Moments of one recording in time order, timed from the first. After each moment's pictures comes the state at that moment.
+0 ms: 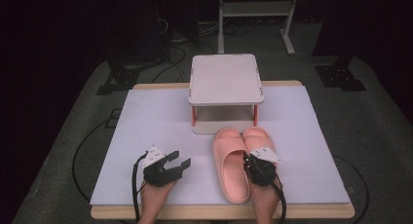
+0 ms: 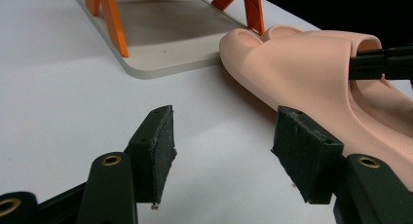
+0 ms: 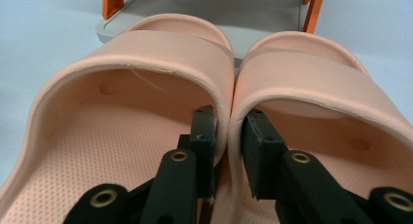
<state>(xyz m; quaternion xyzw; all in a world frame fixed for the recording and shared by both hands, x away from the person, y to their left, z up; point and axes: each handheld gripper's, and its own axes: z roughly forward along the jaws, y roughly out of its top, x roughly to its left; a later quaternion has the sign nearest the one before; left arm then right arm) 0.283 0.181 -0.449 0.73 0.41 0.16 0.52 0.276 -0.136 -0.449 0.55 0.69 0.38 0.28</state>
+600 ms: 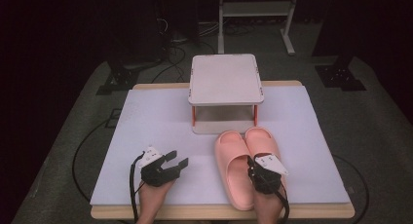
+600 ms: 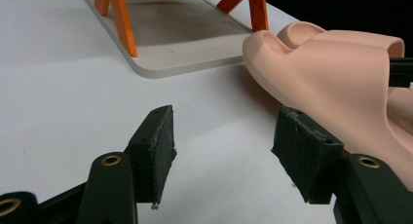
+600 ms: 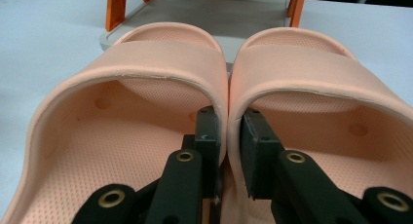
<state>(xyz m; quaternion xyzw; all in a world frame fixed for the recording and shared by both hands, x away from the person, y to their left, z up) 0.284 0.188 -0.449 0.73 0.41 0.16 0.53 0.253 -0.144 -0.451 0.54 0.67 0.41 0.31</state>
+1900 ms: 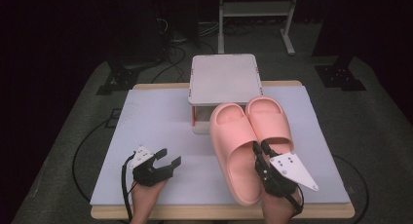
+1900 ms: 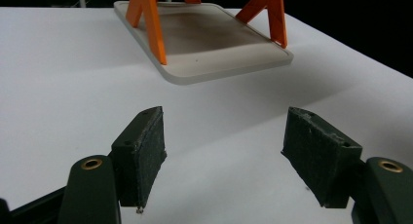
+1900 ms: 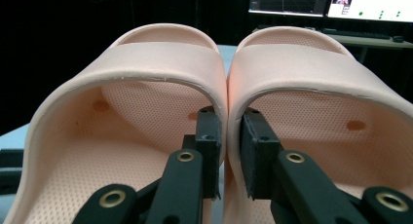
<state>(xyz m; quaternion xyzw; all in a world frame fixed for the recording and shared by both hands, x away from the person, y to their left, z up) 0.280 0.208 -0.444 0.71 0.42 0.19 0.52 0.205 -0.144 -0.343 0.46 0.61 0.52 0.39</state>
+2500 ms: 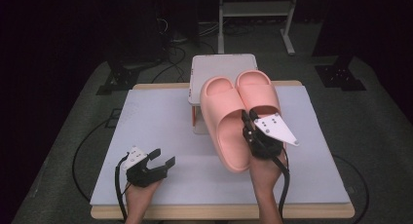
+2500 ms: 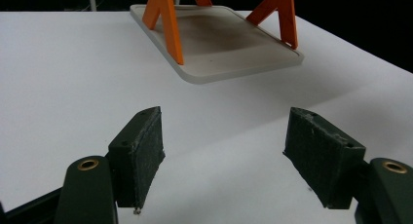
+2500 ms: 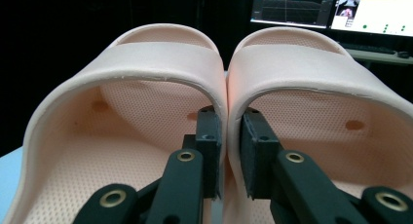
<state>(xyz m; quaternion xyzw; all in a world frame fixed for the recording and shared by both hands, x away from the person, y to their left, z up) 0.277 0.222 -0.443 0.71 0.43 0.20 0.52 0.271 -0.122 -0.308 0.45 0.61 0.52 0.40</state>
